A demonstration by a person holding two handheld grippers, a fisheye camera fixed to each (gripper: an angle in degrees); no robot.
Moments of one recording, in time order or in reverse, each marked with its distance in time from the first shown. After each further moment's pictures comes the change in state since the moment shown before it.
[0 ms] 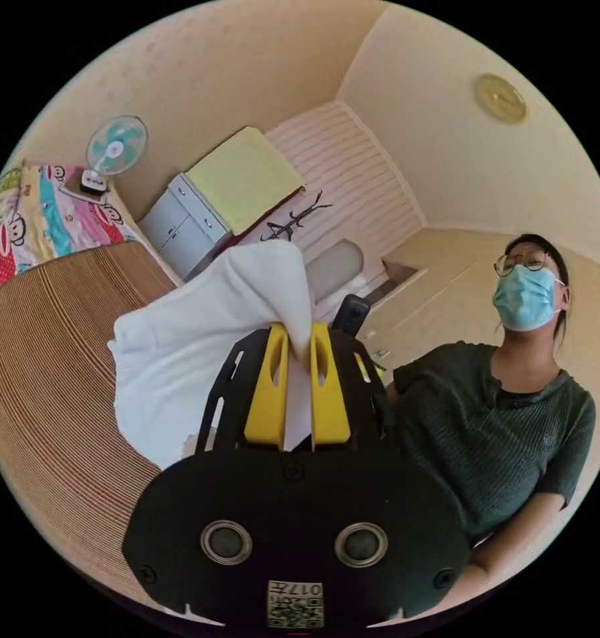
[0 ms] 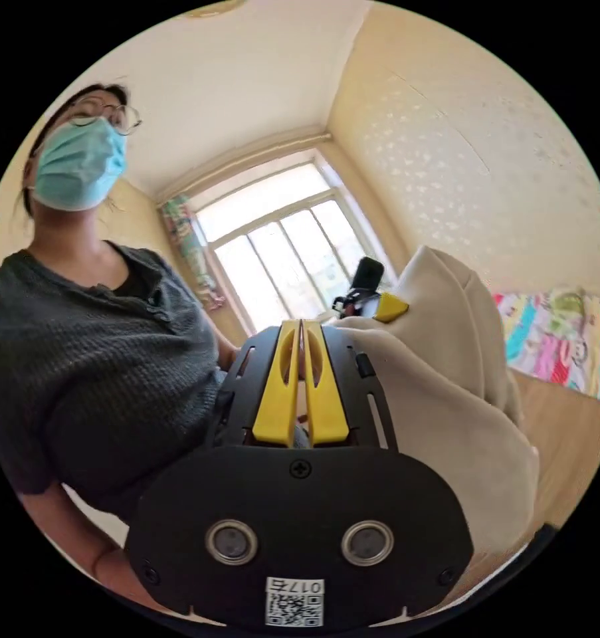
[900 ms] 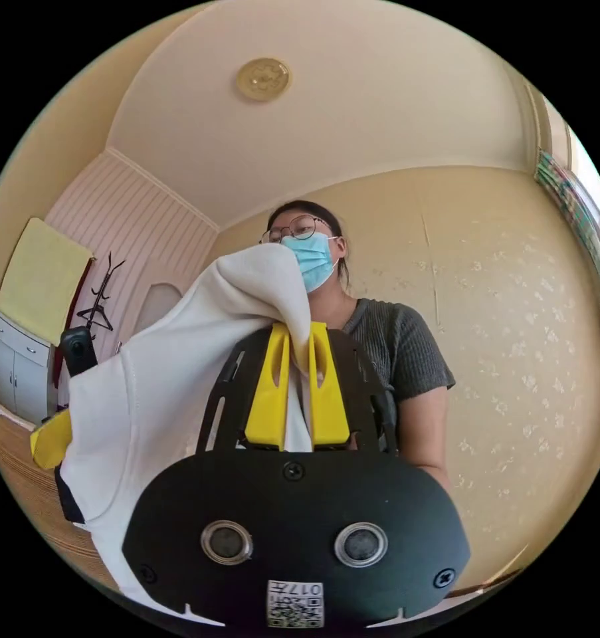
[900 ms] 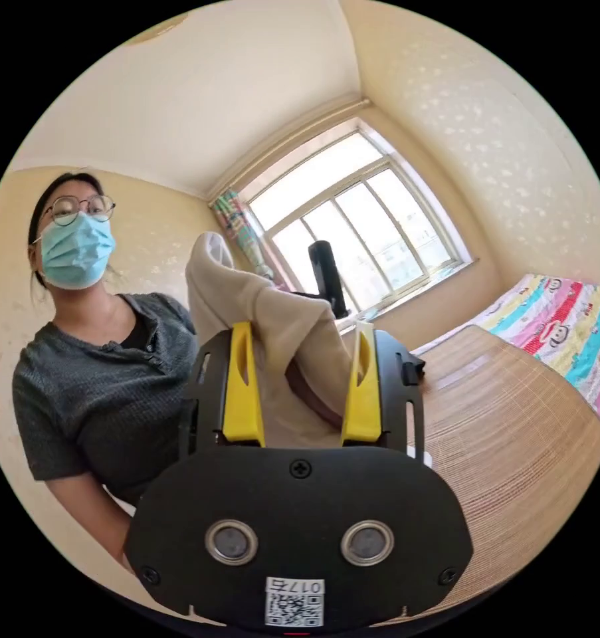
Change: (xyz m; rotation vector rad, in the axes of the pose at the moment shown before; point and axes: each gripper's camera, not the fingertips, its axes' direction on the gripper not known) left arm 0.096 0.095 0.037 0.040 0.625 0.476; right arm 0.145 0.008 0.066 -0.134 -0.269 0.068
